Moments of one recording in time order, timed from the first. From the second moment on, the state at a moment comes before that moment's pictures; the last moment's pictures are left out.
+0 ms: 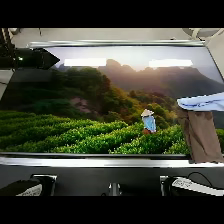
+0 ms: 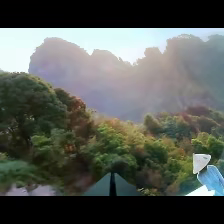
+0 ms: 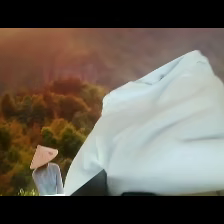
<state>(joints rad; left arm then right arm) -0.11 -1.26 1.68 1.06 -1.16 -1.36 -0.92 -1.43 1.68 -0.90 1.55 1.06</state>
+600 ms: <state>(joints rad) -0.12 -1.26 1.68 1.06 -1.14 -1.33 -0.94 -1.34 1.30 -1.46 1.78 1.06</state>
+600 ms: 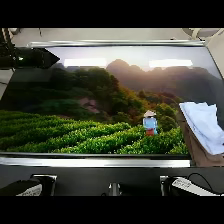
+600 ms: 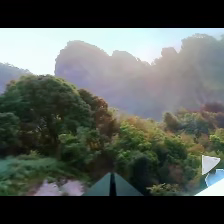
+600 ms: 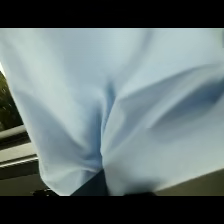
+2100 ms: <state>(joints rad) -0.19 -1.47 1.74 1.62 -1.44 -1.65 -0.19 -1.44 1.71 -1.44 1.58 1.09</state>
